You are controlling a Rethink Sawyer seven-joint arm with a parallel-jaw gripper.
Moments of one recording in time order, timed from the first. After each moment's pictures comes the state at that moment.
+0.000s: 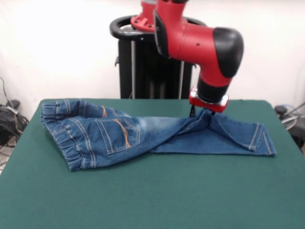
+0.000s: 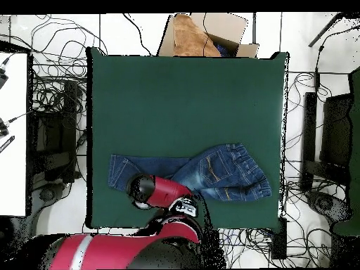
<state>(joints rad) 0.01 -0.40 -0.10 1.98 0.24 0.34 1.77</state>
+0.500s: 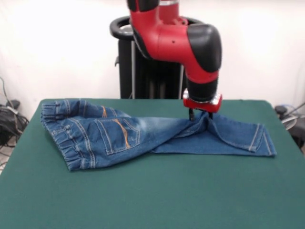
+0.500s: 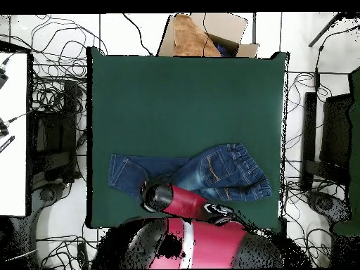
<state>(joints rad) -0.28 -0.42 0.12 2.13 0.13 0.08 1.77</state>
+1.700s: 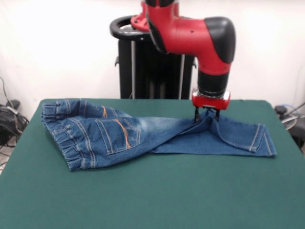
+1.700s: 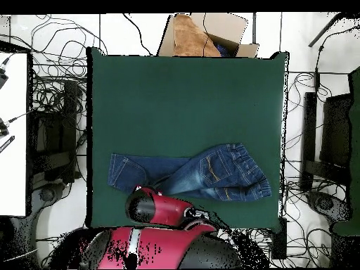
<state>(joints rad) -0.11 -0.43 0.04 2.15 0.11 -0.09 1.77</state>
